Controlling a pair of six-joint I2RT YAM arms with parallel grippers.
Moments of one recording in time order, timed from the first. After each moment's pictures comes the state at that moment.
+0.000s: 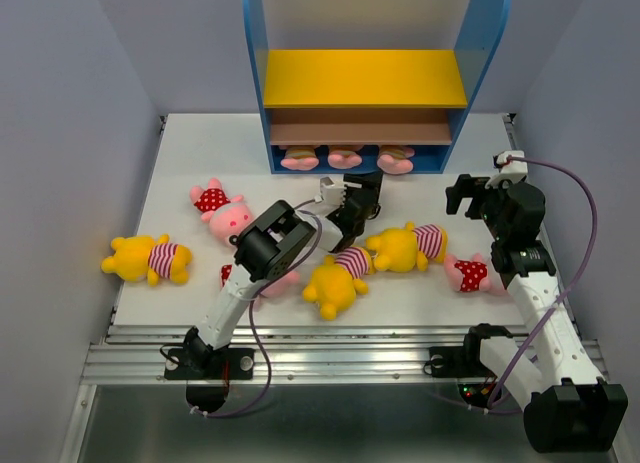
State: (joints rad) left arm -0.84 2.38 1.43 0.68 -0.59 -1.76; right arm 0.00 0.85 0.70 -0.07 -0.07 0.08
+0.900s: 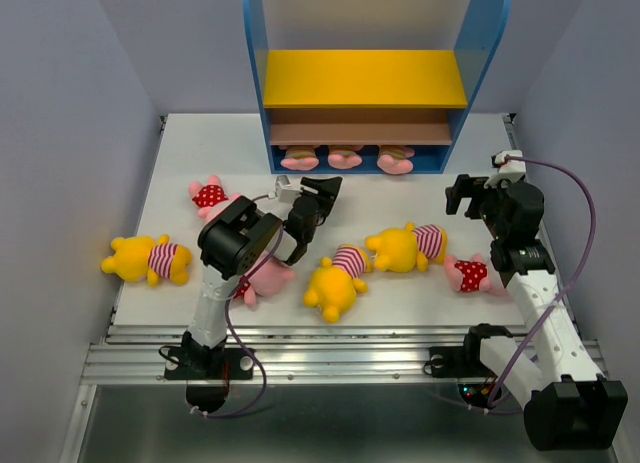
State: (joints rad) left arm -0.66 2.14 0.87 1.15 -0.38 -1.41; right arm 0.00 0.86 0.70 -0.07 -0.07 0.06
